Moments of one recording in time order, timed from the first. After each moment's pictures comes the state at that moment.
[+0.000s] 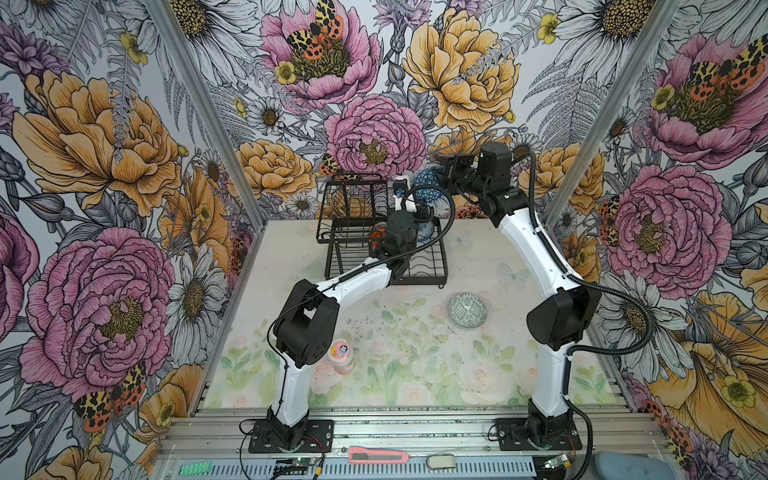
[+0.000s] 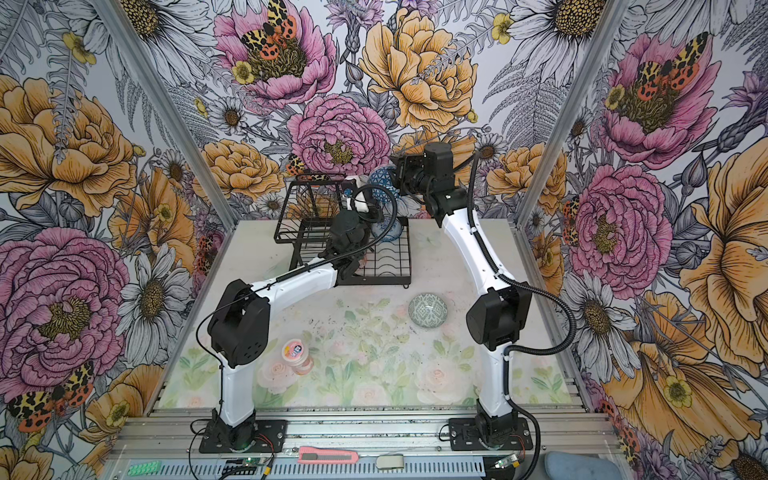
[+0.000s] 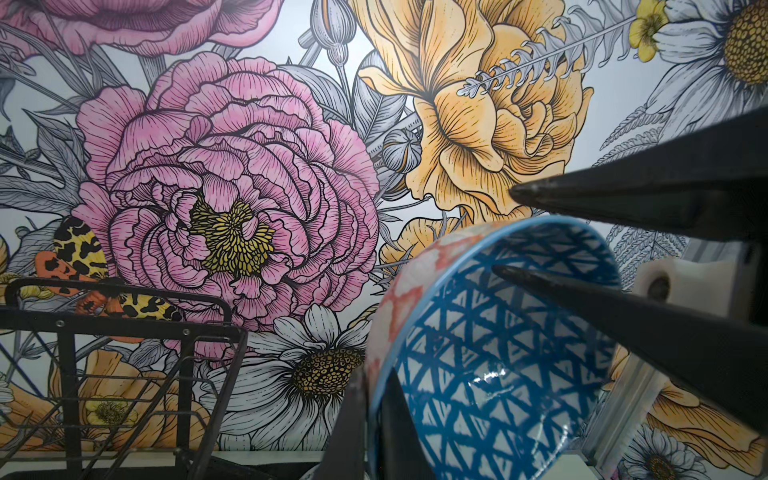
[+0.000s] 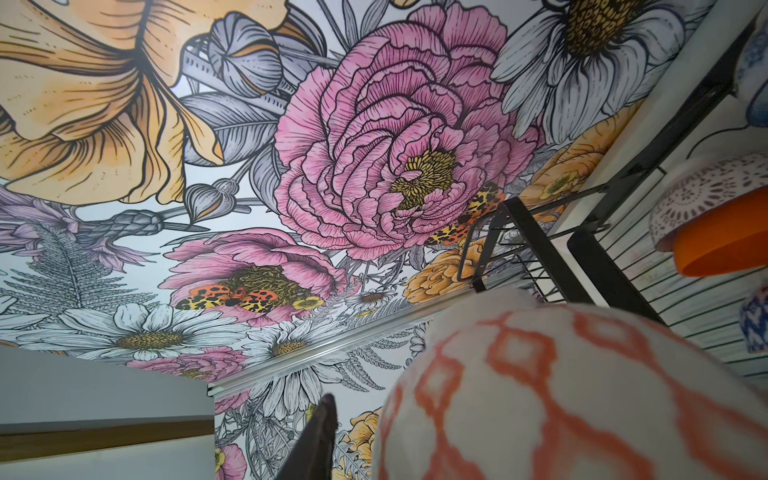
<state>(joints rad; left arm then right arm) -0.69 2.01 1.61 0.67 -0.55 -0.09 0.30 2.04 2.24 -0.36 -0.34 1.80</state>
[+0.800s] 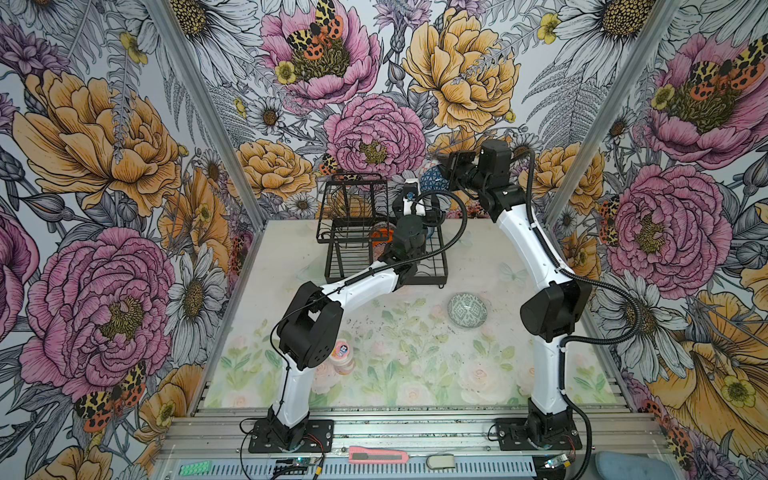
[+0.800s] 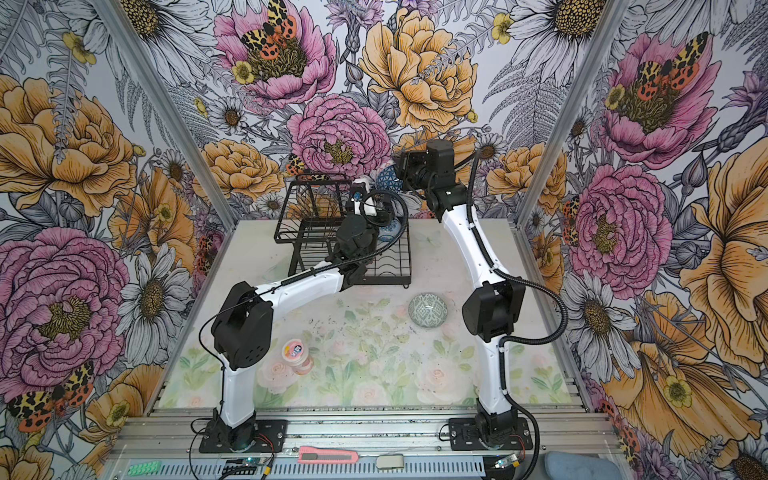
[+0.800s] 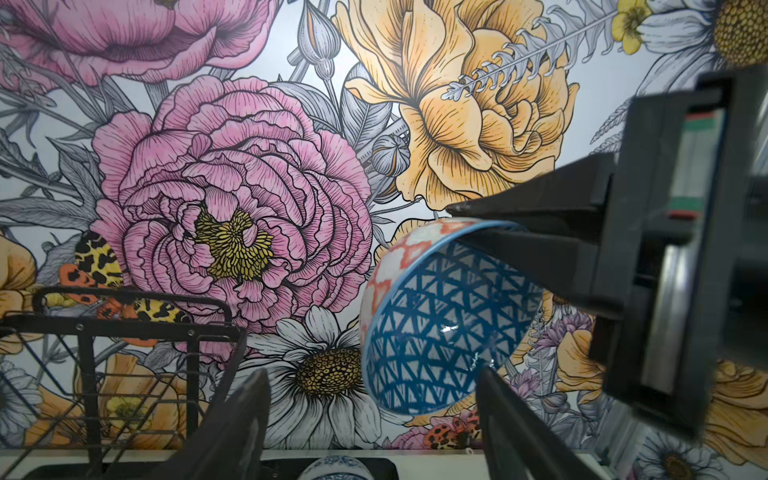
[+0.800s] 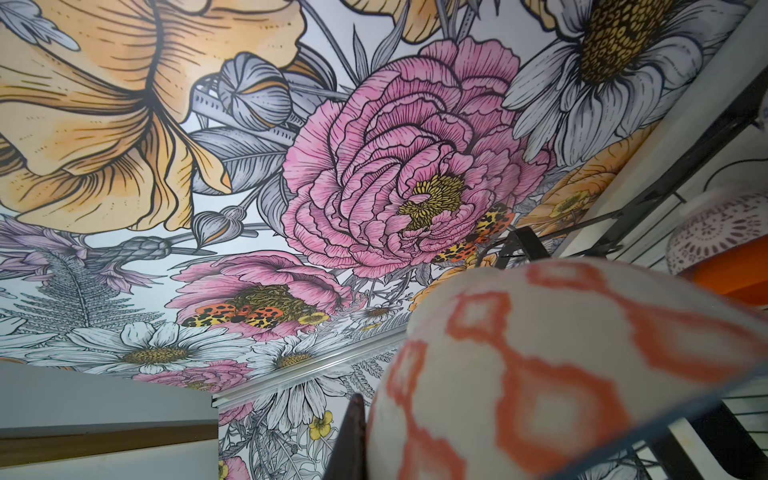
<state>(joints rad) -0.74 2.01 1.62 0.67 -0.62 -0.04 0.27 2.14 2.37 -0.36 -0.35 1.79</state>
